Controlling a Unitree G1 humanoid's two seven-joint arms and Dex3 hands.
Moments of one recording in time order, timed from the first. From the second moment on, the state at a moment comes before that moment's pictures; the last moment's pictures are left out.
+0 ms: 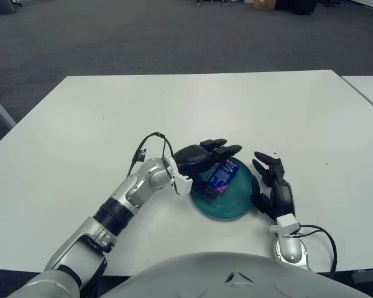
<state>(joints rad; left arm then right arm) -0.26 0.32 -0.52 0.13 0.51 -0.50 -0.38 0.47 -0.03 0.12 -0.01 -0.27 -0.47 -0.24</state>
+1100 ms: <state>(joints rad) 0.12 -0.05 -0.01 0.08 -0.15 -0.08 -0.10 0.47 -0.03 0.11 -0.01 -0.28 -0.47 -0.27</state>
